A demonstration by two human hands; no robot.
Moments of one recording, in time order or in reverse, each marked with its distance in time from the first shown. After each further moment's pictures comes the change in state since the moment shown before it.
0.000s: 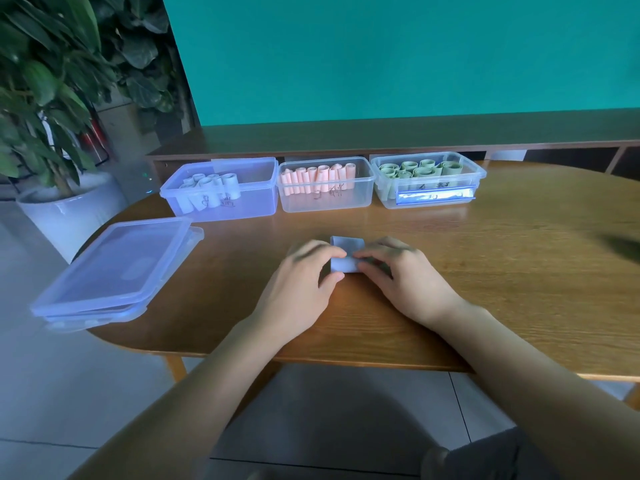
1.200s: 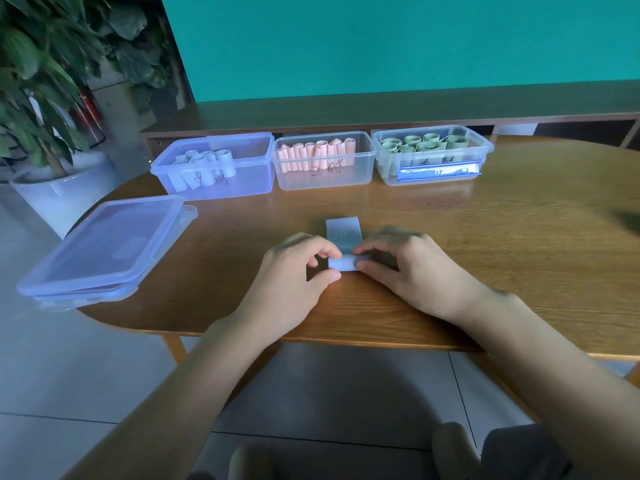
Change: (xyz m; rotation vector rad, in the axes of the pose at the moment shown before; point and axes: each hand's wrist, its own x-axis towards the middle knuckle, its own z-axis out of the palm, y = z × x) left_hand -0.025 0.014 -0.014 -0.088 -0.001 -0.080; right_hand -0.016 -0.008 -0.017 0.051 -0.113 -0.084
